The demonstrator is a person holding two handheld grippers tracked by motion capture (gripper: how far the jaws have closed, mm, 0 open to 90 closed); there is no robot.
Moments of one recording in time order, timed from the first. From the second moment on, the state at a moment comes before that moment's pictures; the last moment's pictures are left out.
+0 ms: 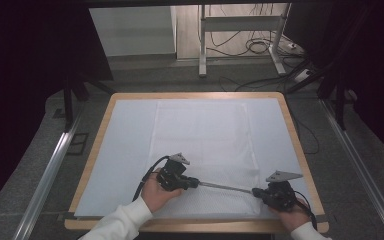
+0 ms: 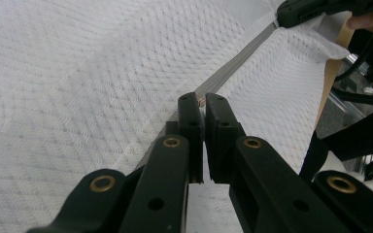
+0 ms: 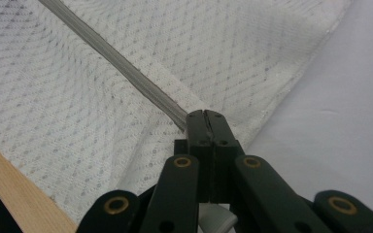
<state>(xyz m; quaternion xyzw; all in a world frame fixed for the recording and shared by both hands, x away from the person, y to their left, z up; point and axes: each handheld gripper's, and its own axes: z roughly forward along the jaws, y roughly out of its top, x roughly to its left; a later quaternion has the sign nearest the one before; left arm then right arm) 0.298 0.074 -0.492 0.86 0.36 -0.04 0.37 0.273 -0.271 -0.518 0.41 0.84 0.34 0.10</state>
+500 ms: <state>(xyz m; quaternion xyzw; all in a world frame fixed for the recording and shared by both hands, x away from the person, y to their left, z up) 0.298 0.095 -0.497 0.85 0.37 -0.04 0.37 0.273 -0.271 -0.518 0.41 0.84 0.34 0.10</state>
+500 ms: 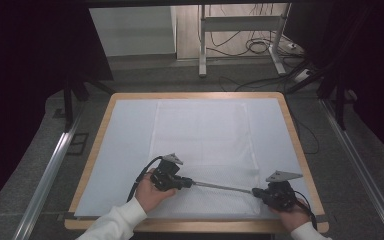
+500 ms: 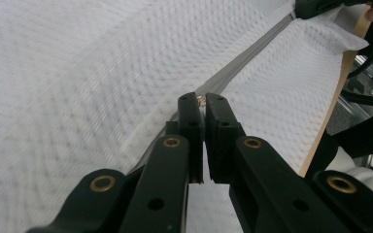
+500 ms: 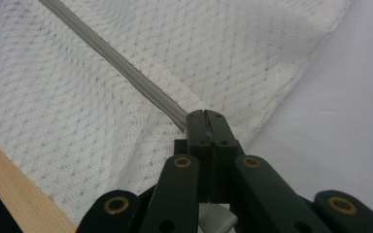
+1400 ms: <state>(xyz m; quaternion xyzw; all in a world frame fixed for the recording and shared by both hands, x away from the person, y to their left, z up) 0.290 0.141 -0.490 0.84 0.40 -0.03 0.37 0.273 -0.271 -0.518 0.41 0.84 0.34 0.10</state>
